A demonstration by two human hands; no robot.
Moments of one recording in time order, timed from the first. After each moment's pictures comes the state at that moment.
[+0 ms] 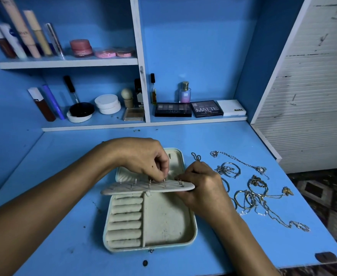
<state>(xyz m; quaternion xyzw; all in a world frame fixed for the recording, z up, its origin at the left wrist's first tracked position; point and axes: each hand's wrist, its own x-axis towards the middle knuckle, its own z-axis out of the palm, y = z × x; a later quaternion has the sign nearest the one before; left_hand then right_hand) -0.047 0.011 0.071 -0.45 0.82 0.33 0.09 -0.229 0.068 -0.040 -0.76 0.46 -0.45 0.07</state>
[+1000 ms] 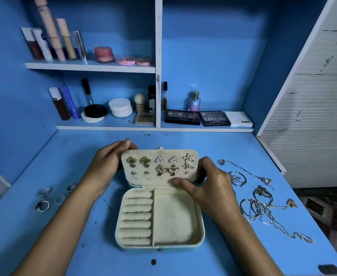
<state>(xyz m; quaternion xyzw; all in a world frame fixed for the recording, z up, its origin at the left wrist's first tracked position) 0.022 0.046 0.011 -0.54 0.42 0.46 -0.57 -0.222 0.074 -0.005 -0.68 0.58 -0.40 0.19</state>
